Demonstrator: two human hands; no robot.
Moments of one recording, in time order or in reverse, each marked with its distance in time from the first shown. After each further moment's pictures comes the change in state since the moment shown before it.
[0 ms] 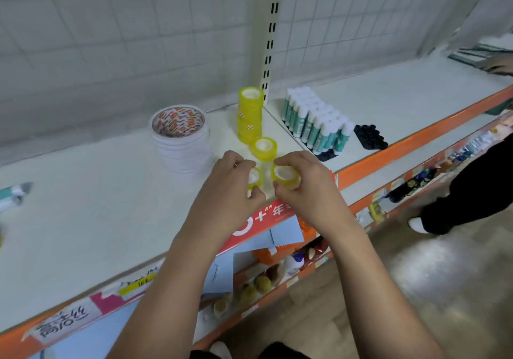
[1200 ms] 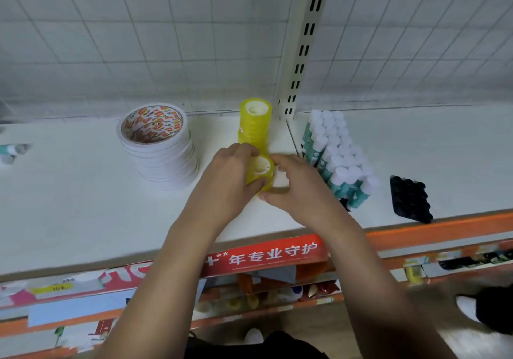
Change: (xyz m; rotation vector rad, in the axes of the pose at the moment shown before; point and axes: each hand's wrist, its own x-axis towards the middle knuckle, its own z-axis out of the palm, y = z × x) left_hand 0.091 0.019 0.043 0.033 0.167 -0.272; right_hand 0.115 0.082 0.012 0.225 -0.427 -0.220
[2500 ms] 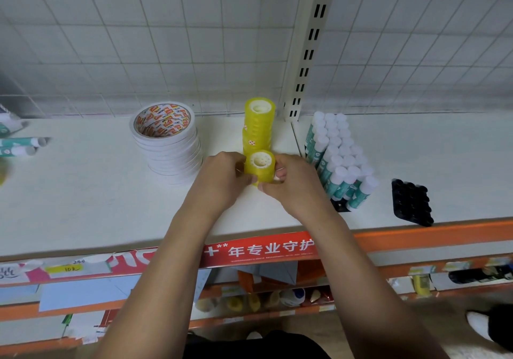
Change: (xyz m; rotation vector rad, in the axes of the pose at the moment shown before) left_hand 0.001 -0.012 -0.001 -0.094 -0.024 -0.202; right_hand 0.004 -0.014 0.007 0.092 0.115 0.018
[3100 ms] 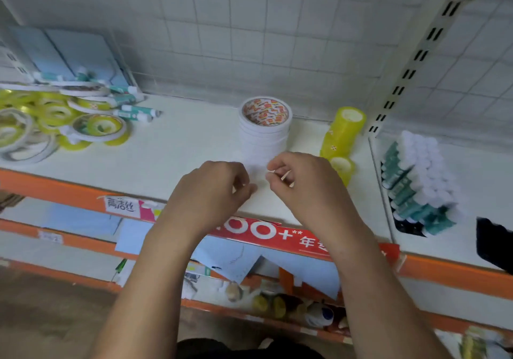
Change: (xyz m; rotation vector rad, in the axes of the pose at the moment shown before) left_hand -0.114 -0.051 -0.095 0.284 0.084 -0.185; right_hand -0.028 -0.111 0.049 -0.244 -0.138 -0.252
